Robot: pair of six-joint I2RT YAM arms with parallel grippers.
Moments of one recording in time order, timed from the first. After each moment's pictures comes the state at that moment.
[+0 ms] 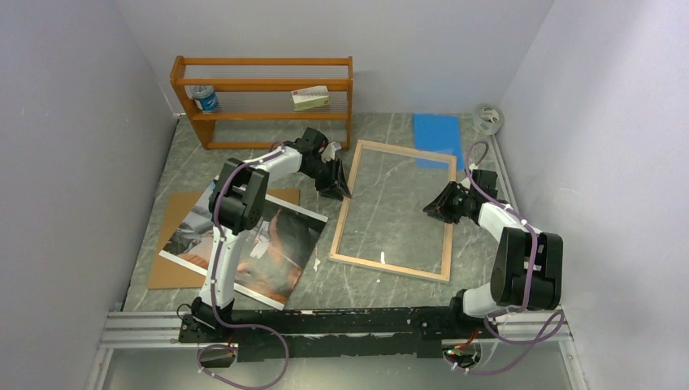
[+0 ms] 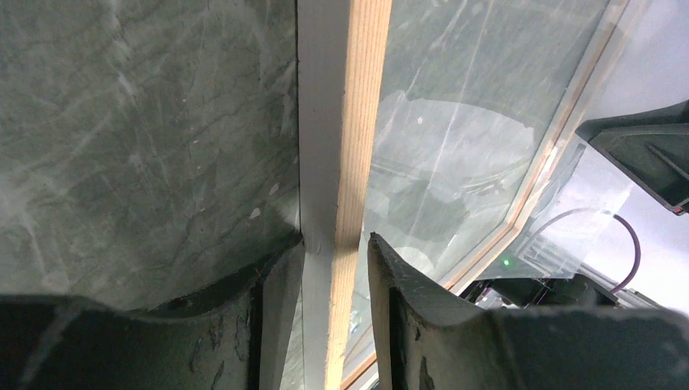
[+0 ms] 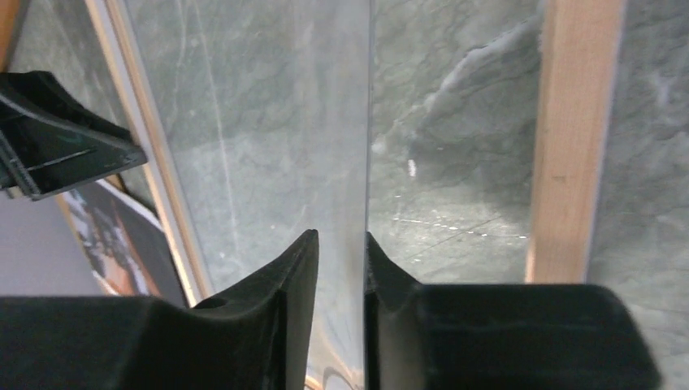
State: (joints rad) left arm -0.46 2.32 1.73 -0.53 0.64 -0.52; right arm -0.16 1.44 0.70 -0.21 -0.46 0.50
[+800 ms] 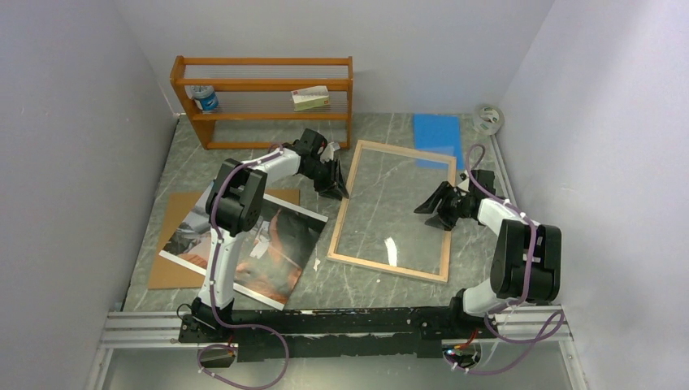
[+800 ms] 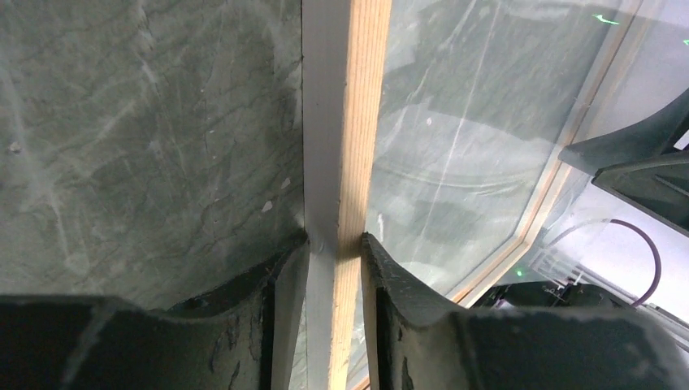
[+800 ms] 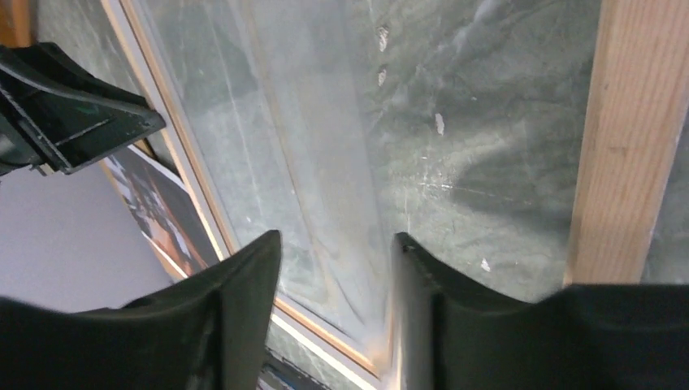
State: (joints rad) left arm -0.45 2.28 1.67 -0.47 0.61 -0.51; right arm -0.16 1.49 0.72 -0.28 -0.59 0.54
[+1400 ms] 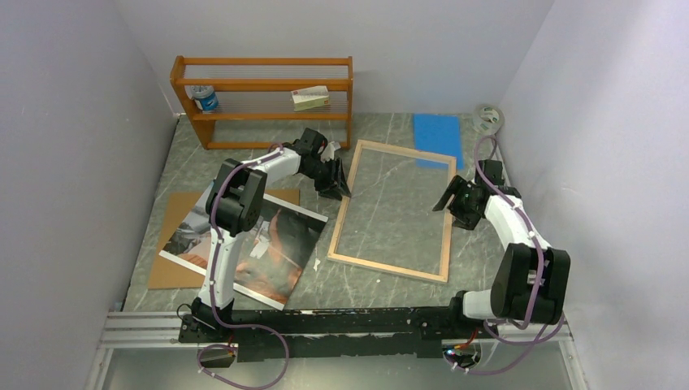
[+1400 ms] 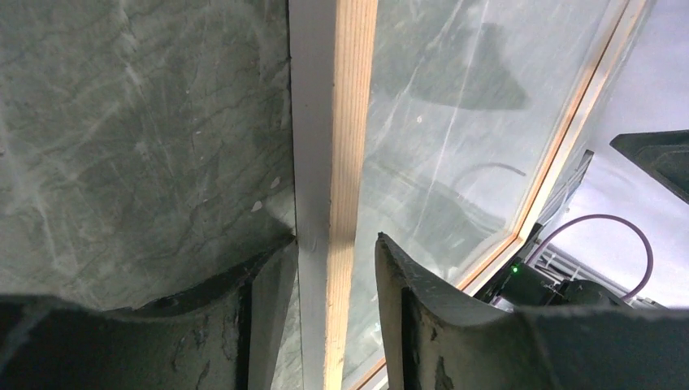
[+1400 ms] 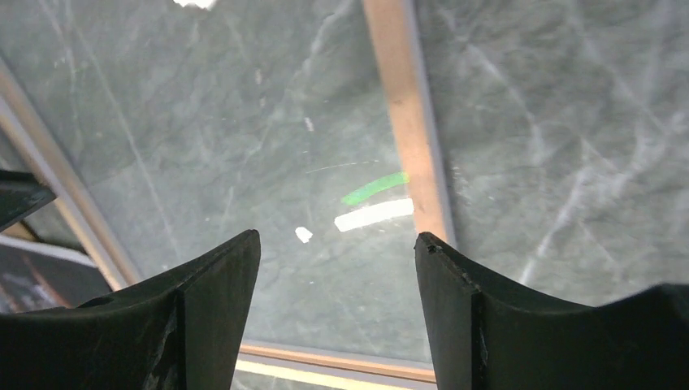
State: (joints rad) left arm -0.45 2.28 1.67 -0.47 0.61 -0.51; right arm -0.16 1.36 0.85 -0.58 -0.22 0.48
